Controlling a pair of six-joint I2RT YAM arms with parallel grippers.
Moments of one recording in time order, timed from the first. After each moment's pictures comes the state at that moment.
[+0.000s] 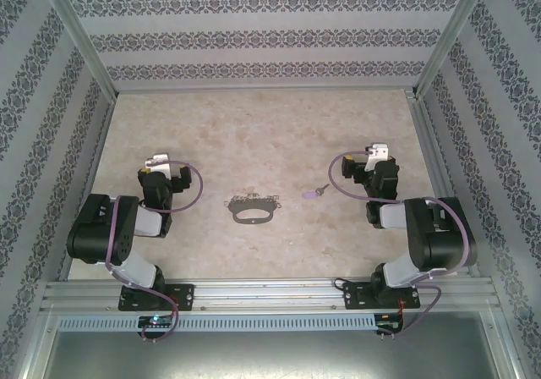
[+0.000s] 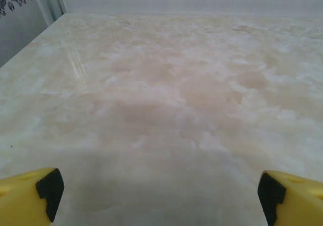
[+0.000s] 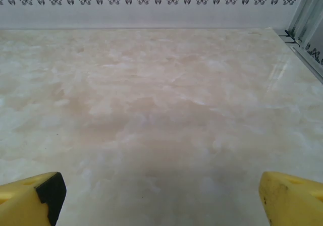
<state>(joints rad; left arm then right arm) 0.00 1.59 0.29 0.97 -0.20 -0.05 0.01 1.53 0.36 0.84 0.02 0.03</state>
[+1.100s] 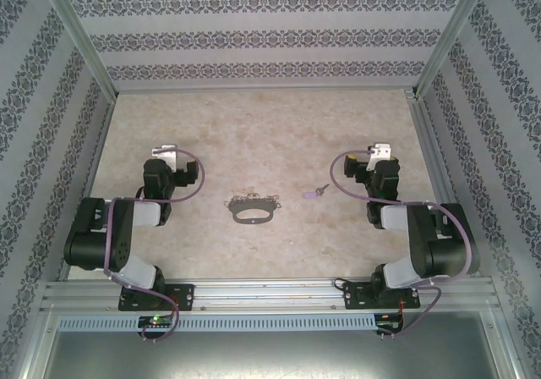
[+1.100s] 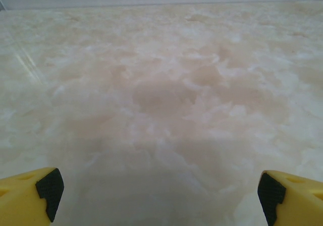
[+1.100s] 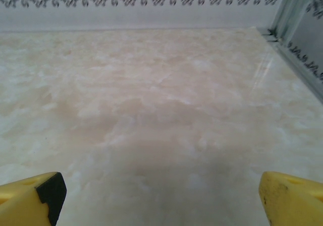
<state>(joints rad) 0.00 1.52 0.44 0.67 -0.04 -0.01 0.02 1.46 0.36 0.78 0.09 0.04</state>
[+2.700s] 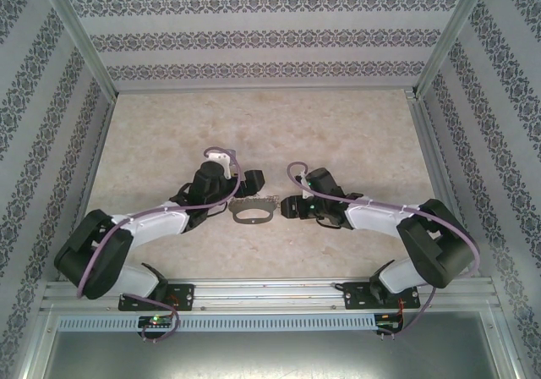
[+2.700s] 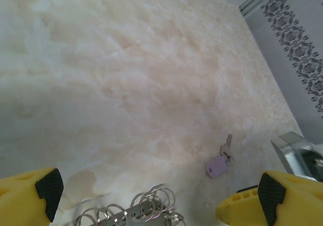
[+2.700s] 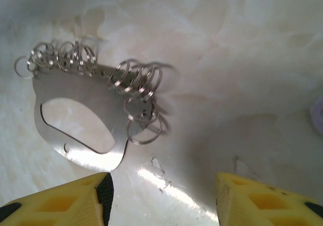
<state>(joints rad) -0.57 1.42 0.57 0.38 0.09 -0.68 0.62 1.46 0.58 0.00 -0.28 0.54</state>
